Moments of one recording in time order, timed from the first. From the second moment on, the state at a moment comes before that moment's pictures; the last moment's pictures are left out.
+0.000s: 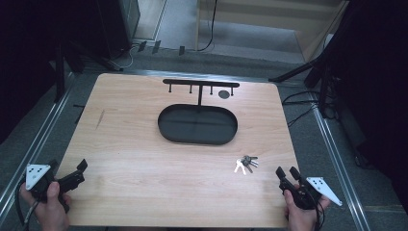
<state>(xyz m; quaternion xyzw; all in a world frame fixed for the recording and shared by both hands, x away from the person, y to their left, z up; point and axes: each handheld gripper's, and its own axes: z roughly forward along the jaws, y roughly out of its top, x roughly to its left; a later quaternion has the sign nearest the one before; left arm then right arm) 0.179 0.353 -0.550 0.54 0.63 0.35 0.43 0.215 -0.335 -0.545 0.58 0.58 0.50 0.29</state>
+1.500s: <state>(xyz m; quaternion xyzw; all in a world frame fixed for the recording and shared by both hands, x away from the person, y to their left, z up) 0.181 0.349 -0.552 0.55 0.63 0.34 0.42 0.355 -0.212 -0.503 0.48 0.87 0.10 0.04</state>
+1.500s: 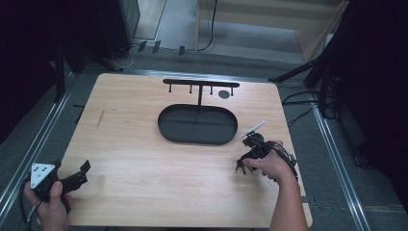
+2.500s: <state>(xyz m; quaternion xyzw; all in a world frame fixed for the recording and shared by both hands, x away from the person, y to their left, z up) 0.182 0.349 -0.552 0.56 0.63 0.34 0.42 0.341 -0.228 -0.499 0.44 0.89 0.14 0.07</state>
